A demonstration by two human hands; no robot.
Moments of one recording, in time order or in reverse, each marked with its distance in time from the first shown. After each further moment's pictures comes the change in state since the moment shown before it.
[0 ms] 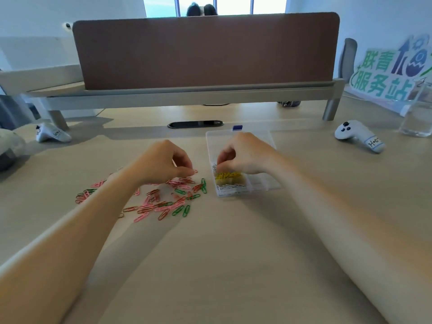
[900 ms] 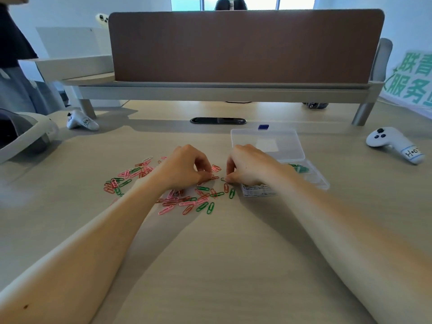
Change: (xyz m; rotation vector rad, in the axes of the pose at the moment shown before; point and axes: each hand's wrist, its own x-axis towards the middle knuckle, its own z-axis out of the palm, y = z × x) left_hand -0.020 -0.007 0.008 -0.013 0.042 -0.065; right_hand 0.025 -0.033 0.038 -0.247 -0.100 0.073
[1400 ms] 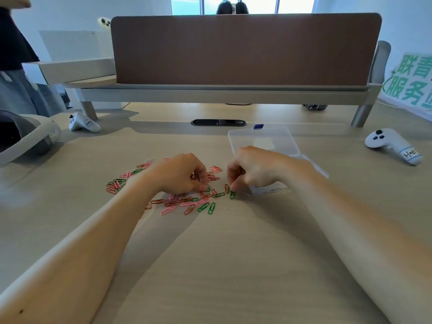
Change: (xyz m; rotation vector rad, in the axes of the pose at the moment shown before) left_hand -0.008 -0.003 -0.012 0.125 -0.253 0.025; right_hand -0.010 0.008 -0.018 0.058 -0.209 -0.172
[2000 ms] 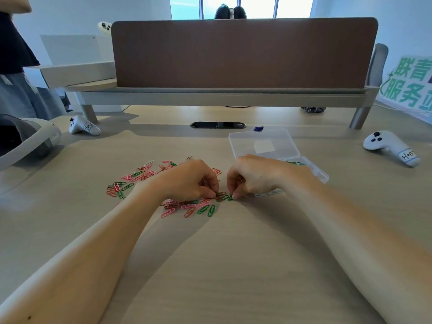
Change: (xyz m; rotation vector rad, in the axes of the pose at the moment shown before) left_hand 0.001 0.010 0.008 -0.080 -0.003 0.122; right_hand -0.002 0.001 0.006 -0.034 -0.028 -0.001
